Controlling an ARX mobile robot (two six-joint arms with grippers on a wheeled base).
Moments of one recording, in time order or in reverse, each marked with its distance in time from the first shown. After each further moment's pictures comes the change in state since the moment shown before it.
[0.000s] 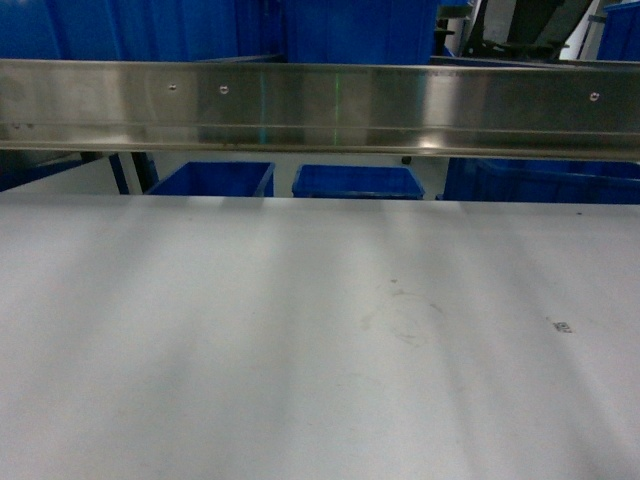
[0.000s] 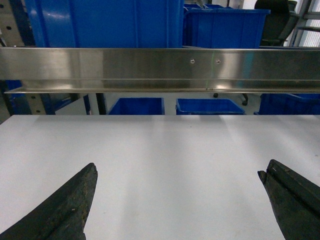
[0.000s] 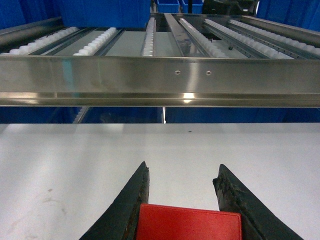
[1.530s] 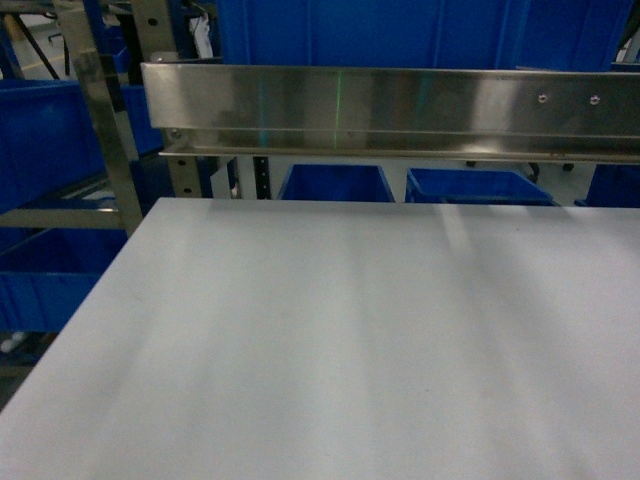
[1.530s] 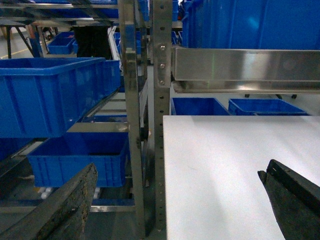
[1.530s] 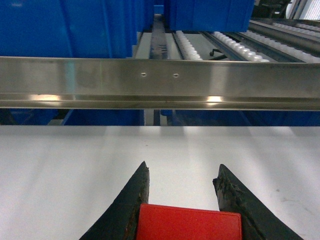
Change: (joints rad) left arm 0.000 0.000 0.000 -0.003 0.000 0.000; right arm 0.000 0.000 -0.002 0.002 -0.003 -0.003
